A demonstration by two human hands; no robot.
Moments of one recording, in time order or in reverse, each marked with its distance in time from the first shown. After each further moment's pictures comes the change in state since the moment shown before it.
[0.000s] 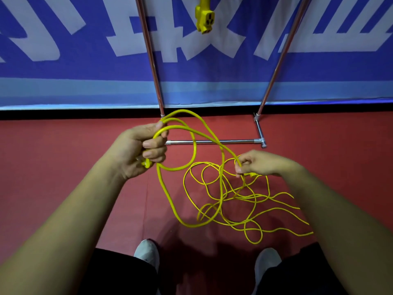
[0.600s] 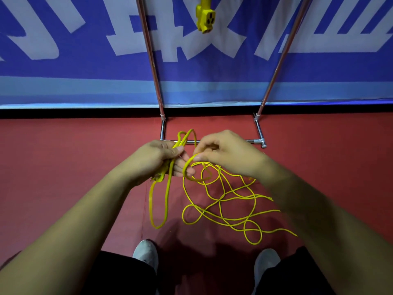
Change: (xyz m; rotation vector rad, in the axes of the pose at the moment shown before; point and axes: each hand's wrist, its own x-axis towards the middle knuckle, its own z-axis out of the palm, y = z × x) left_hand 0.004 -0.024 0.018 0.418 0.066 -0.148; right_hand -0.029 -0.135 0.027 -0.001 0.293 -0.443
